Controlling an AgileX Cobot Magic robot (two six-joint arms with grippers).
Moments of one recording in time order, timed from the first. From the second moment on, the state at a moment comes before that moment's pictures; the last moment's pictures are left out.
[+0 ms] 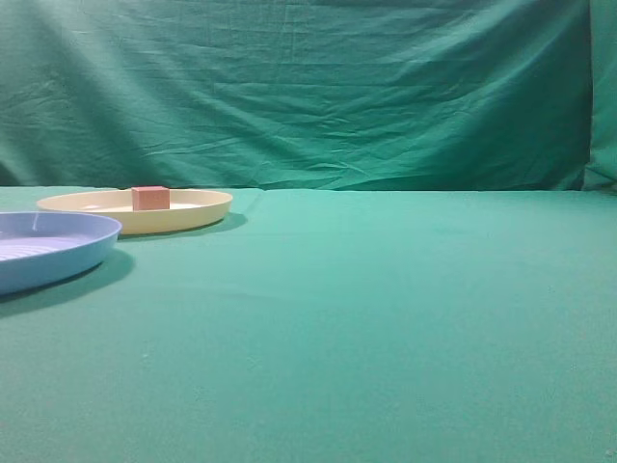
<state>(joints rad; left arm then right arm) -0.19 -0.01 0.02 0.18 0.36 -0.07 0.58 0.58 -0.68 0.01 0.72 -0.09</state>
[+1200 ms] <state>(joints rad) -0.19 -0.01 0.02 0.18 0.36 -0.07 0.13 -0.01 0.02 -0.13 0.41 0.09</state>
